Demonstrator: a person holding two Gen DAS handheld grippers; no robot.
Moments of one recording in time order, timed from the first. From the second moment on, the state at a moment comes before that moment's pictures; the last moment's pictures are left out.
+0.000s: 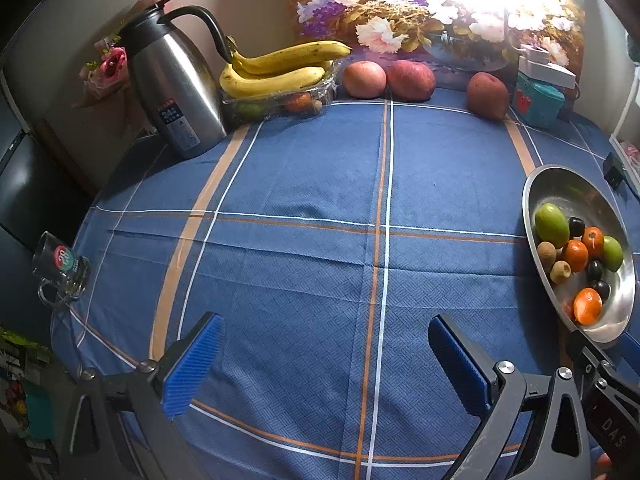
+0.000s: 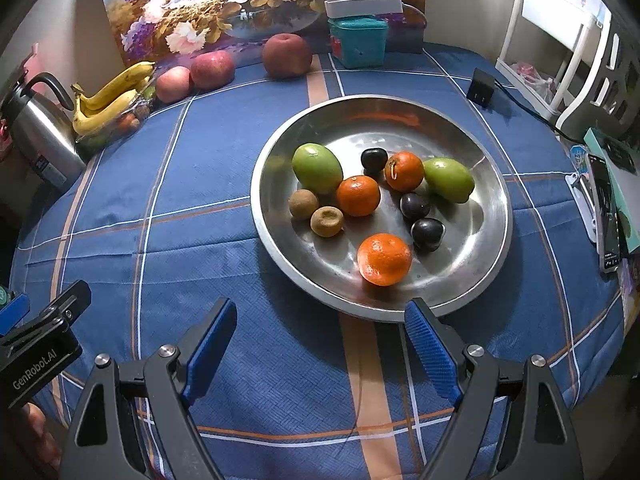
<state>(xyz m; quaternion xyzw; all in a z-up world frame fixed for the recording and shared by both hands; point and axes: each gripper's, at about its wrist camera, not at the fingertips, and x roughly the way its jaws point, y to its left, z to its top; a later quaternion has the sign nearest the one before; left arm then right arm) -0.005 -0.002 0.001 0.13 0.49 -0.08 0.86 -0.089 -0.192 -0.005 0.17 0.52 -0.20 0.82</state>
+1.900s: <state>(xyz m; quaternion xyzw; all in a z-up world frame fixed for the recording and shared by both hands) -0.006 -0.006 -0.002 0.13 0.50 -0.09 0.85 -0.087 -0.189 -0.011 0.17 0.53 -0.19 0.81</state>
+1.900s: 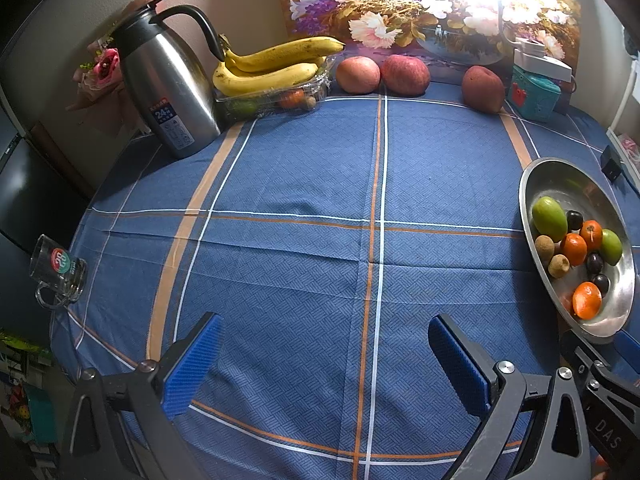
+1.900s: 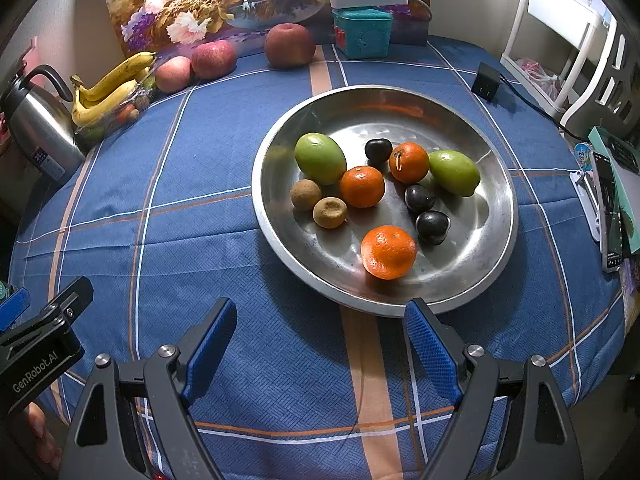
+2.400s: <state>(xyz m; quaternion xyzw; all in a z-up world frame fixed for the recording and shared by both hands) -0.006 -0.005 -0.004 0.13 0.50 -0.09 0.85 -0.088 -0.189 -0.011 0.17 0.53 -0.19 0.81</state>
